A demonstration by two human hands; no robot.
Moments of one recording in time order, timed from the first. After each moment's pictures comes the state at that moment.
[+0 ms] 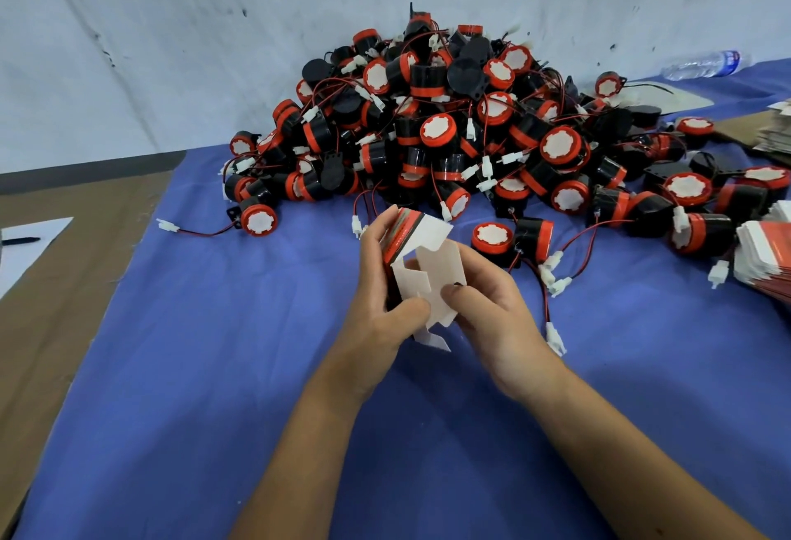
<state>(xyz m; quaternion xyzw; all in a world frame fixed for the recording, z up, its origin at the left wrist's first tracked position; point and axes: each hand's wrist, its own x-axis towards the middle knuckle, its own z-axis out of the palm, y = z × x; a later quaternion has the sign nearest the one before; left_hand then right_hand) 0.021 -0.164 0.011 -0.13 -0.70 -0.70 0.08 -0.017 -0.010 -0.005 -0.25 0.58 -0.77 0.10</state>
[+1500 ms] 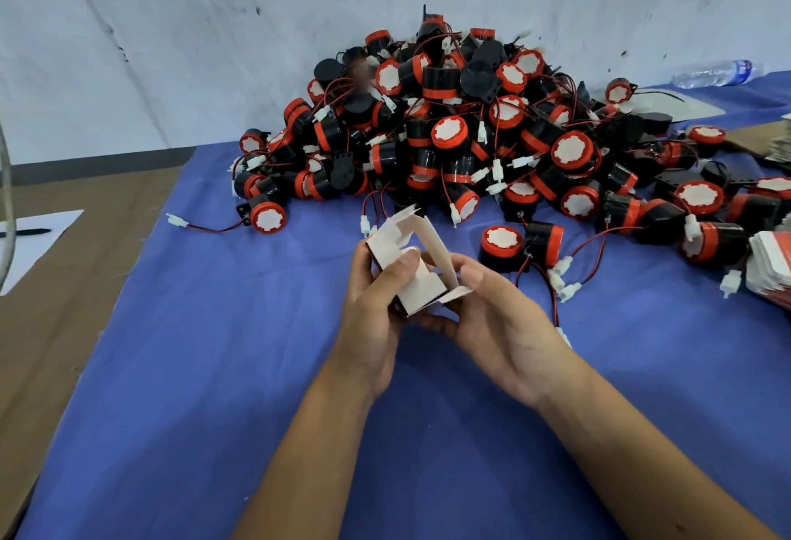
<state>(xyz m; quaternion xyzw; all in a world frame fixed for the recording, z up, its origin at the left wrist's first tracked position) 0.014 -0.158 0.014 0.01 -0.55 -0.83 0.08 -0.012 -0.011 0.007 -0.18 0.50 -0.82 0.20</state>
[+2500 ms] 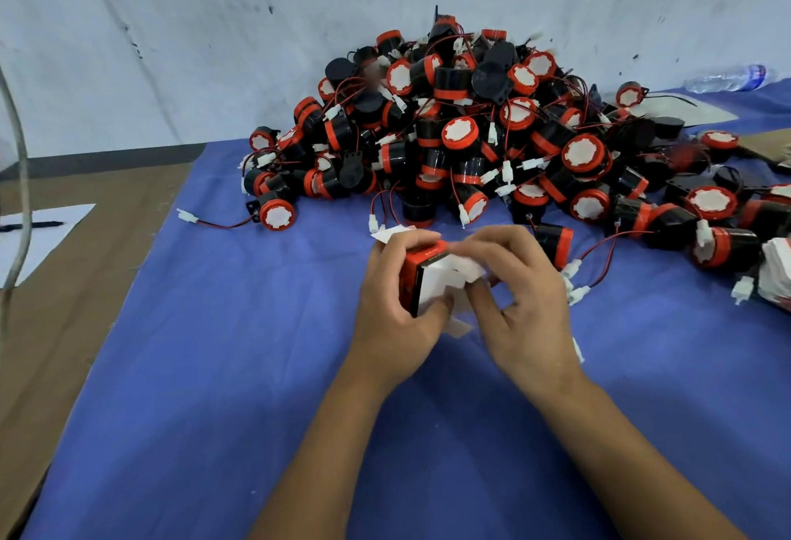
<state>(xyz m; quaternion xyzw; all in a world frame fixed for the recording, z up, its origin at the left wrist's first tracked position) 0.014 -0.161 0.004 -0.08 -0.78 -0.57 0.24 -0.021 -0.007 0.001 -0.30 0.78 -0.46 -0.29</state>
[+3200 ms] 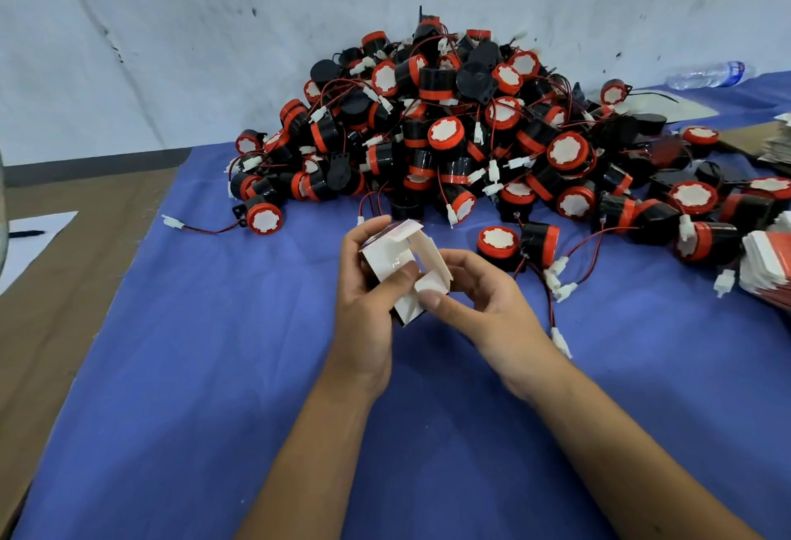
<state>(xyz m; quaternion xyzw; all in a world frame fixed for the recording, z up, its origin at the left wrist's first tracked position) 0.012 -0.157 0.011 -0.01 -0.57 -0.80 0.18 -0.019 -0.010 -0.005 -0.22 0.66 -0.71 0.09</state>
